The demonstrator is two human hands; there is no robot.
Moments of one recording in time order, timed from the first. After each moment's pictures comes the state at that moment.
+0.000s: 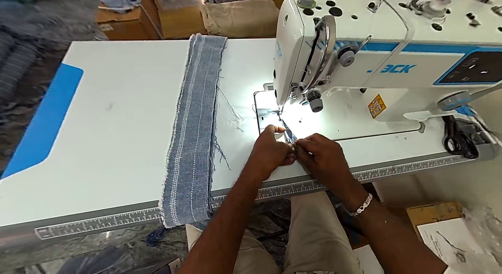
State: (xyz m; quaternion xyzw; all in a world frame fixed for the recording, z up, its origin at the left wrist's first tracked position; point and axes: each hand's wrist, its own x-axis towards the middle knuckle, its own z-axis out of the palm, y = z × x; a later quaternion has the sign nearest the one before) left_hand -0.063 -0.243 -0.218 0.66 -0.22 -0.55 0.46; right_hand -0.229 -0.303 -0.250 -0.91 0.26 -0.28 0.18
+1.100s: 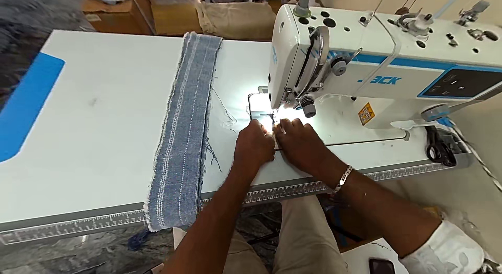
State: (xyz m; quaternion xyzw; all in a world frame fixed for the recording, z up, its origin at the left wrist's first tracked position) left_hand -0.046 -0.258 -0.217 0.82 -0.31 -0.37 0.33; right_hand -0.172 -0.334 -0.233 -0.97 0.22 -0.04 -0.05
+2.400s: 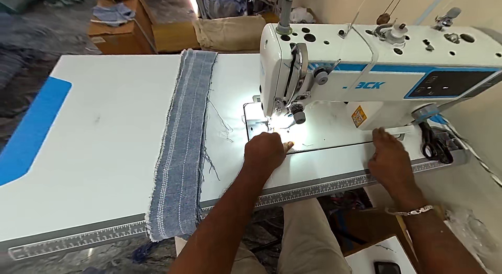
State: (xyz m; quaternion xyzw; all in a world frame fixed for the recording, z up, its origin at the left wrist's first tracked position) left_hand -0.070 -0.281 -0.204 0.82 -0.51 -0.24 0.03; right_hand -0.370 -0.393 -0.238 -0.84 0.53 -0.12 0.00
